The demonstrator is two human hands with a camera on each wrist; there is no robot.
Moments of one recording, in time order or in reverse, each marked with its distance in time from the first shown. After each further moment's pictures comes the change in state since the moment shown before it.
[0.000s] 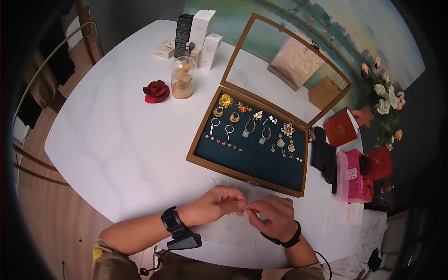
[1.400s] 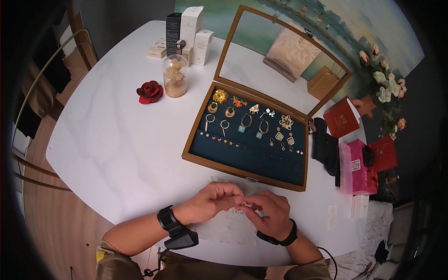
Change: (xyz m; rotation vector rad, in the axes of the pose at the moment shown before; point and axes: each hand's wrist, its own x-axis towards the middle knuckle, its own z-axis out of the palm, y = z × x) left_hand 0.001 0.000 -0.001 -0.051 0.016 -0.008; right_hand -0.012 -0.001 0.014 0.190 0.065 0.187
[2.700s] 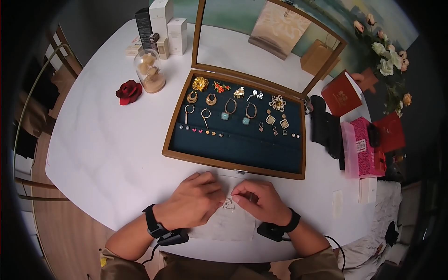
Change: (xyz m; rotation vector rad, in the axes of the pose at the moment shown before) left_hand 0.003 0.011 0.000 1.524 -0.018 0.449; right_hand -0.012 0.042 -0.006 0.363 -0.297 0.366
